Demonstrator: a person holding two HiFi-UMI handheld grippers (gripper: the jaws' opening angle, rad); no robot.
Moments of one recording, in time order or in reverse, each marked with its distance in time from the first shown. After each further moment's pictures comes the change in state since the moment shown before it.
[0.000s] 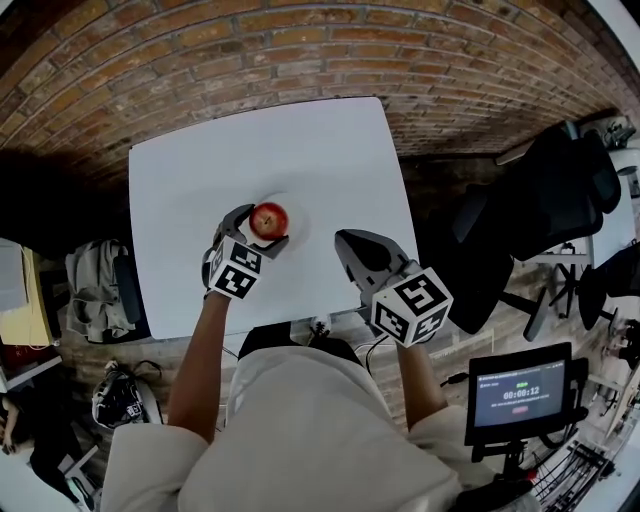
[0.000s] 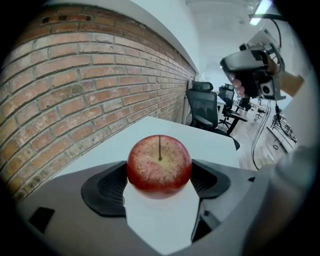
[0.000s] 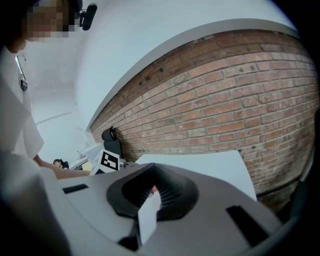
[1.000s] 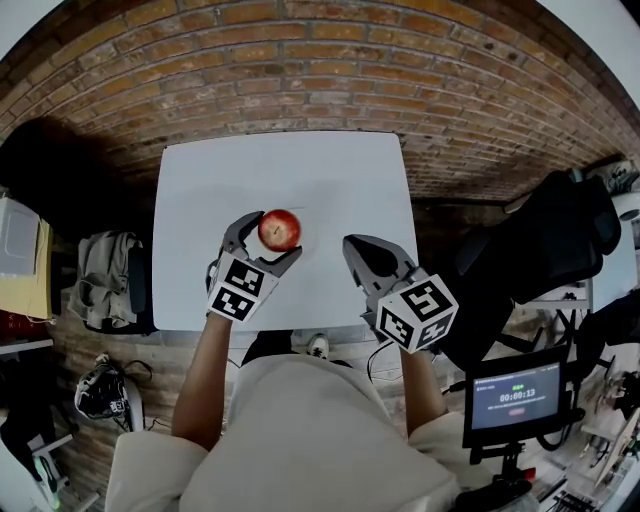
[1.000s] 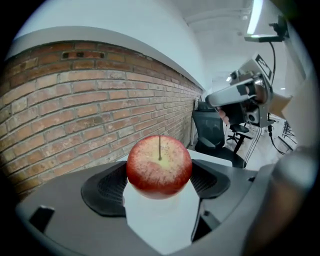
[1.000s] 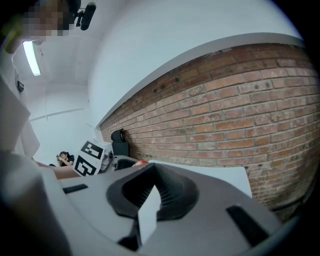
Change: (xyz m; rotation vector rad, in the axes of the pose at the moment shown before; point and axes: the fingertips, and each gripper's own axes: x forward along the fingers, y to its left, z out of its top) left arm -0.094 -0.010 0.059 -0.047 -0.217 0.122; right arm -0.014 0.033 0.033 -0.126 -0.052 0.072
